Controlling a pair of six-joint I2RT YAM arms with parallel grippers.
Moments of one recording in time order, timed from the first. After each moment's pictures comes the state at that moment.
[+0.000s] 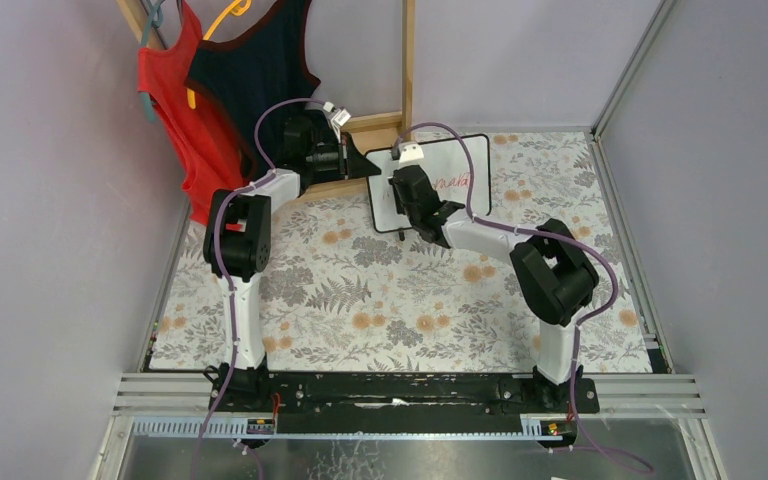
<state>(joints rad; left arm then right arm) -0.13 2.19 1.56 0.36 1.13 -0.36 0.71 1.93 1.32 0.12 0.42 0.18</state>
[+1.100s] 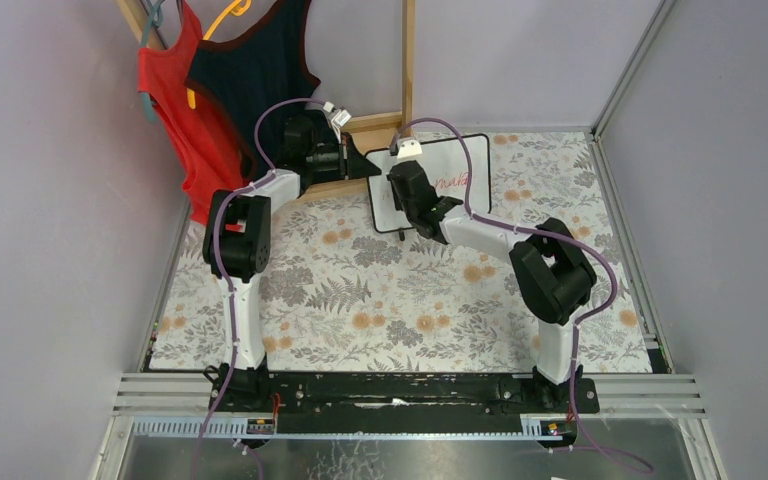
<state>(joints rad) -0.14 2.18 1.55 0.36 1.13 -0.34 0.71 1.93 1.35 0.08 0.45 0.19</state>
